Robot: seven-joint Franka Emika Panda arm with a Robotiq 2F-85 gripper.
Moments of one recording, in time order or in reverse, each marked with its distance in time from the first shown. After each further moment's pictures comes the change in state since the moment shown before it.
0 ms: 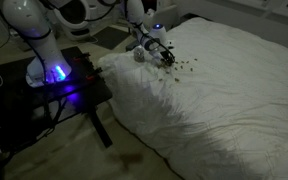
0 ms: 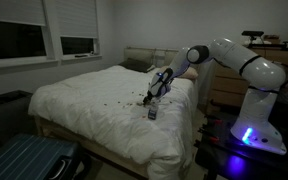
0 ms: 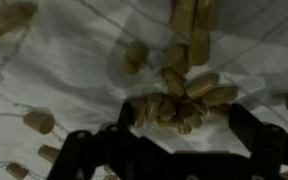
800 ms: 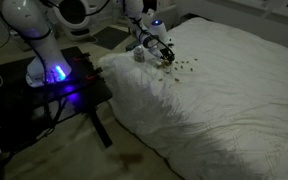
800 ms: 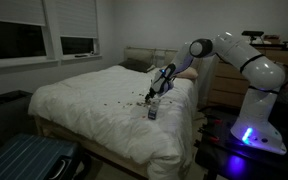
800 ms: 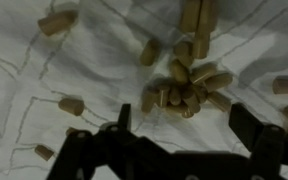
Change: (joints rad) arm -0.025 -0.109 0.013 -0.135 0.000 0.042 -0.020
